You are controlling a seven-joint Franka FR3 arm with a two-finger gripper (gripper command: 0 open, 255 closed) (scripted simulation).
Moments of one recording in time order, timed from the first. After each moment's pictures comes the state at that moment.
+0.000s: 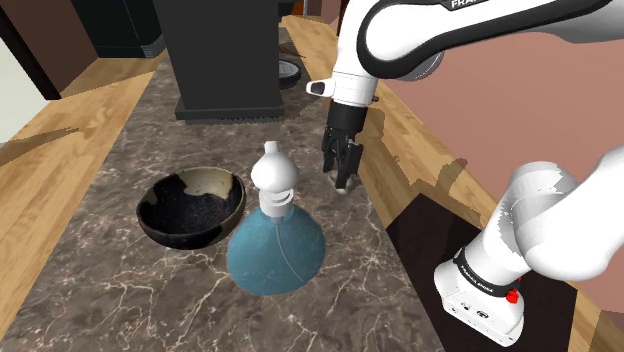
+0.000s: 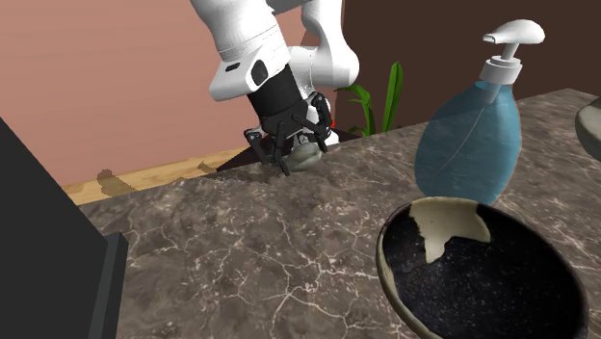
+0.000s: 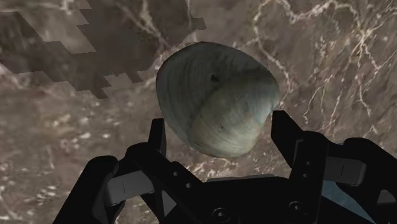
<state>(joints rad) 0.34 -0.38 -0.03 -2.45 0.38 1.95 -0.89</state>
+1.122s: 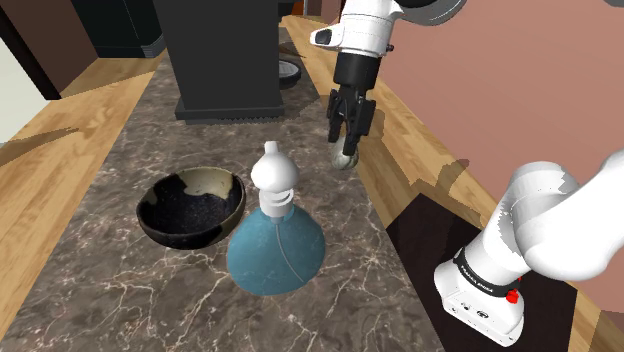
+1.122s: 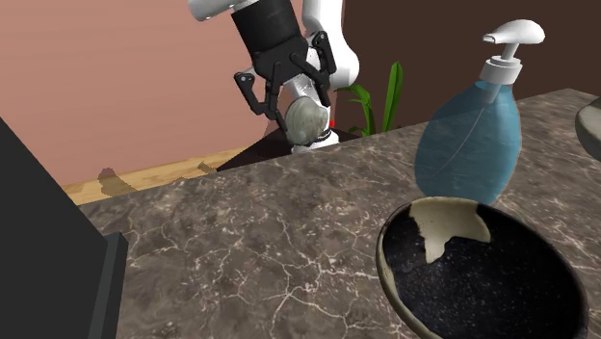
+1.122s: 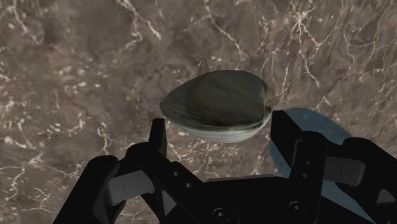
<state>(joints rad) 0.33 -0.43 -0.04 -2.27 0.35 1.73 -0.81</state>
